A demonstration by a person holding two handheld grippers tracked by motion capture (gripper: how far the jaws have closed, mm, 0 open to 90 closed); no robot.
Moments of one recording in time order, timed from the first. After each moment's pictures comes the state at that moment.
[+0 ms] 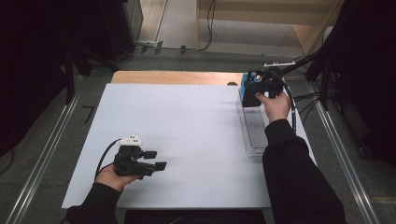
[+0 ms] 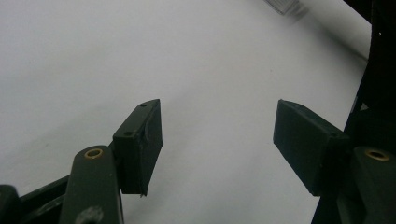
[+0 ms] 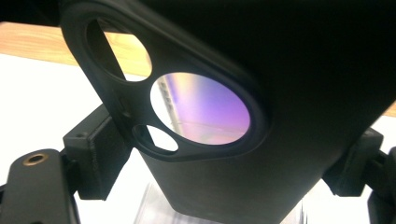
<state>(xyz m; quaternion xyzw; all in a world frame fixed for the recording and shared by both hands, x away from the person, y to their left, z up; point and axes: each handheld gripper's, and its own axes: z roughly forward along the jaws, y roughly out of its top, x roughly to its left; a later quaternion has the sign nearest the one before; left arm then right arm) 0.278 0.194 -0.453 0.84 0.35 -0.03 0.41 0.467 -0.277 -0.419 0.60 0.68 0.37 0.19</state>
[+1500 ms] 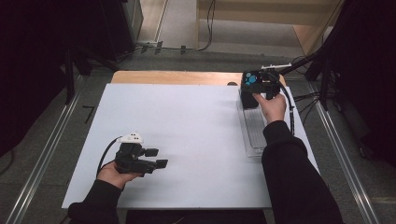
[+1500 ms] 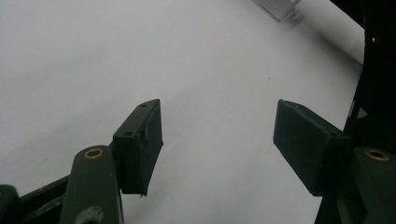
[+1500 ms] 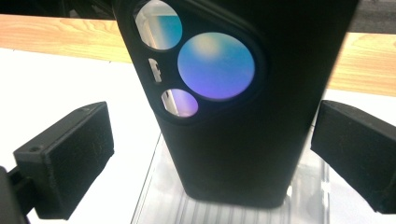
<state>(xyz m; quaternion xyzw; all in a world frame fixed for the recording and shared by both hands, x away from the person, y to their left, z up) 0.284 0.191 -0.452 0.84 0.35 -0.03 0.42 0.472 -0.275 -0.430 0.62 0.68 0.36 0.16</state>
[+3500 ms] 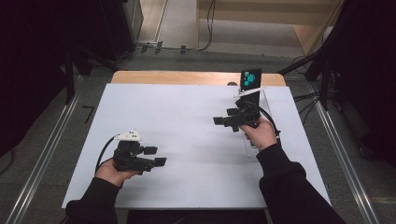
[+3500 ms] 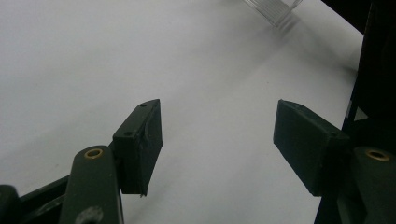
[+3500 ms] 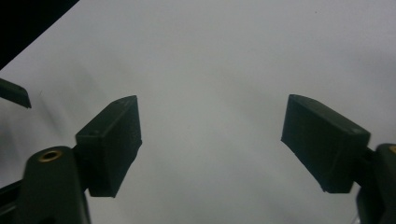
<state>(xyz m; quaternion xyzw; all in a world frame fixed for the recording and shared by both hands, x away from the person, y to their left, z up) 0.289 0.196 -0.447 0.84 0.34 -0.03 0.42 0.373 -0.188 -0.425 0.45 0.80 0.40 0.02</state>
